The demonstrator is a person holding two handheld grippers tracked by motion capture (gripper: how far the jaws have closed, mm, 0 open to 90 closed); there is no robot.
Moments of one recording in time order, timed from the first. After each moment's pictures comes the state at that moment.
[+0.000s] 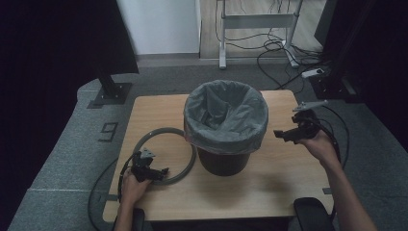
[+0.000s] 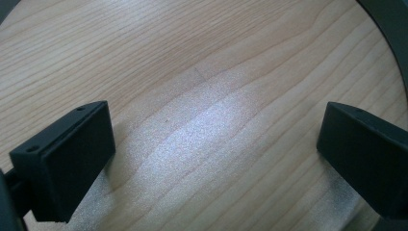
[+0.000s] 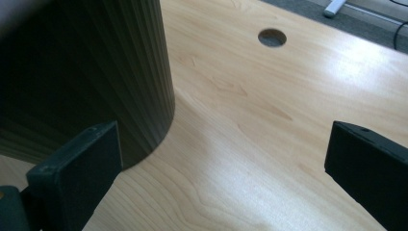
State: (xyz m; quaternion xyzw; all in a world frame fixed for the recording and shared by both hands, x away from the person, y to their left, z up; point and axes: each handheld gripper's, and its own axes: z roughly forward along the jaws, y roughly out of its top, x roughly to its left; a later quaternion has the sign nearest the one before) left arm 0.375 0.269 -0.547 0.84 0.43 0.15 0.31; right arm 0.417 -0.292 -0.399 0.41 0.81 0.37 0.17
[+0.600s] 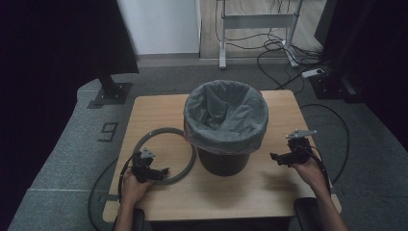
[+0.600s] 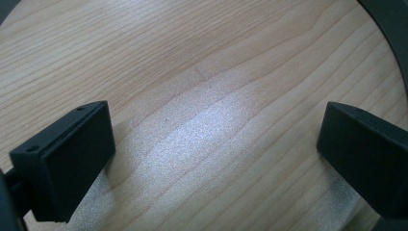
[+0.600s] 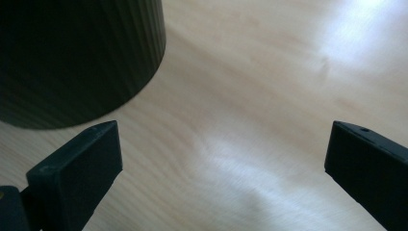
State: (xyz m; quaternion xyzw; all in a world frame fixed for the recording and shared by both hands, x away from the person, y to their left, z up) left arm 0.374 0.268 -0.547 0.83 0.43 0.15 0.31; right arm 0.386 -0.287 -0.494 0.44 0.81 0.35 0.18
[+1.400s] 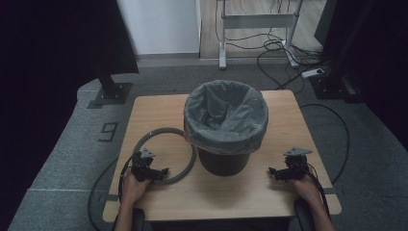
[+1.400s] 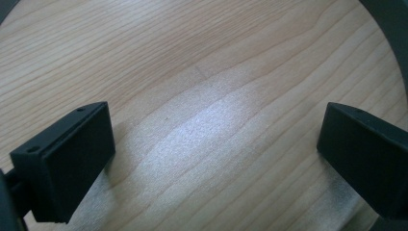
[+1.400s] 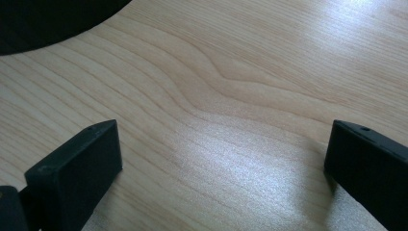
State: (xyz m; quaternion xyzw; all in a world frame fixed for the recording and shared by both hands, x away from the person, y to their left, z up) left arm 0.374 0.267 -0.546 0.83 0.44 0.15 0.30; right arm 0.365 -0.290 -0.557 0.45 0.80 0.34 0.19
